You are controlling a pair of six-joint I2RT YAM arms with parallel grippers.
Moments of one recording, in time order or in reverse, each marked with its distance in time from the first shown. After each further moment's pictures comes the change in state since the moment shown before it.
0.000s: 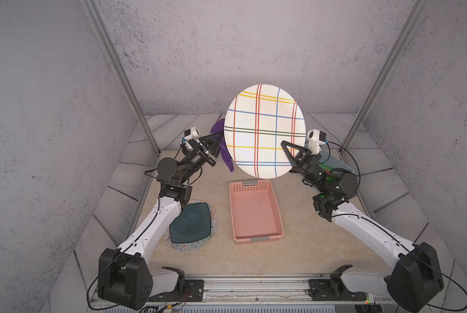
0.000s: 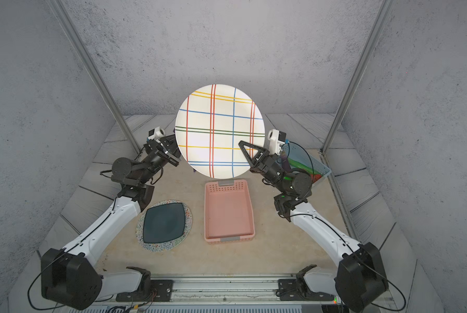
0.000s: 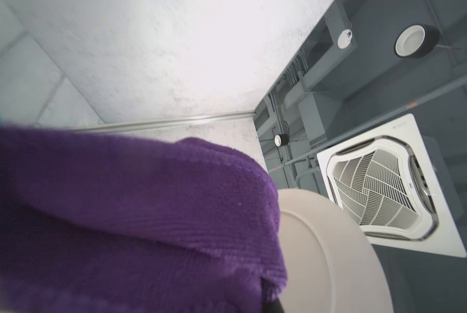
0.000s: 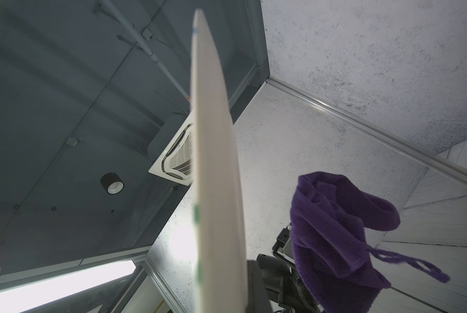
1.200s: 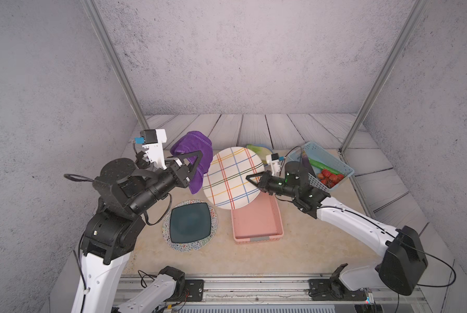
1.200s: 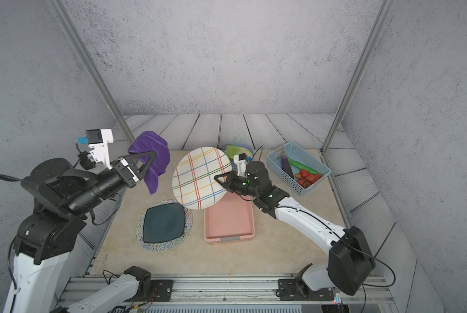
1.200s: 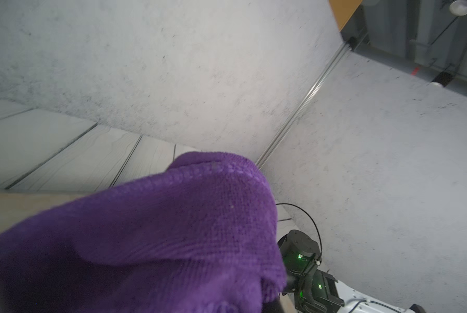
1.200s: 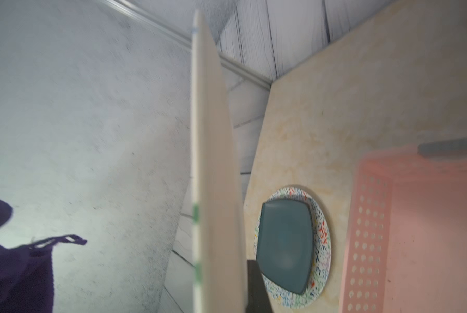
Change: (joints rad) left arm -0.039 -0.354 0.509 -1.563 -0.299 1.357; right arm 0.219 0.163 0.153 -1.051 0.121 -0.554
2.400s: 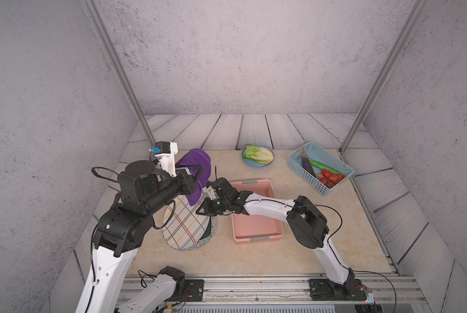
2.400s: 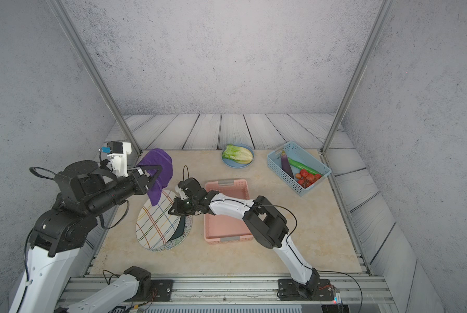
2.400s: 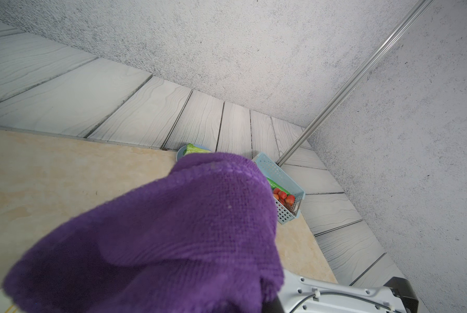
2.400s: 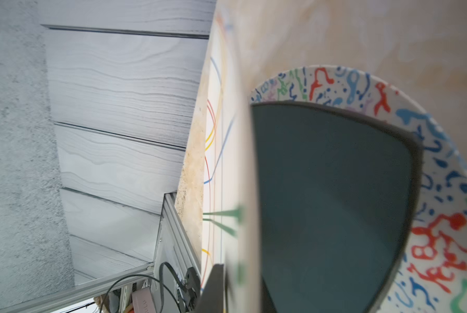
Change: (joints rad) left arm 0.001 -0.029 -0.105 -0.113 -0.086 0.079; right arm 0.264 0.783 0.607 -0.191 -0.086 -0.135
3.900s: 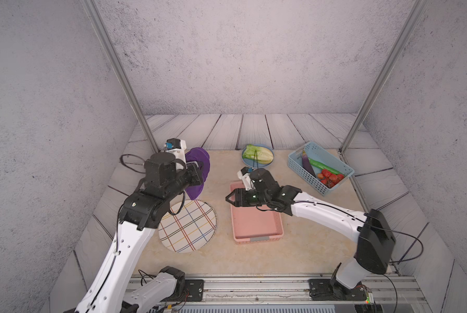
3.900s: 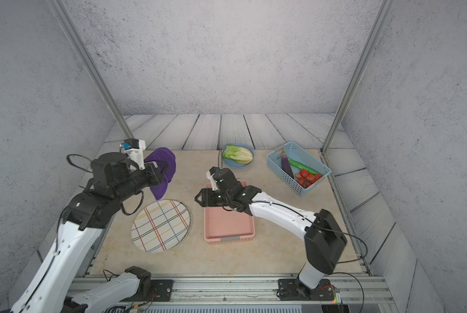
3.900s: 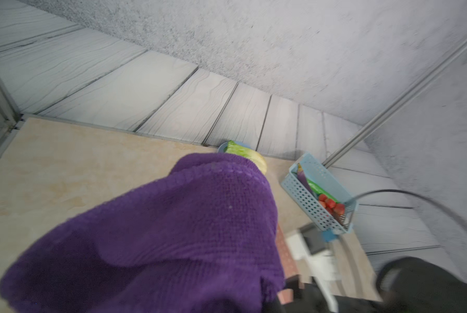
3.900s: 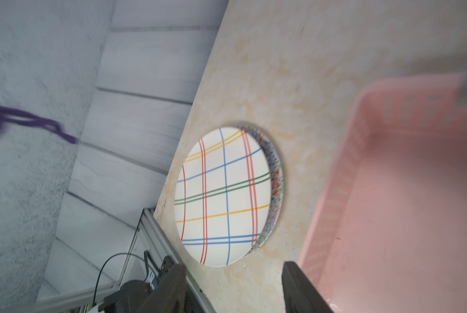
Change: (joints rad) left arm 0.003 0.193 -0.091 0.111 -0.191 0.053; right arm -0.157 -0.695 -0.476 -0.137 0.248 -0.167
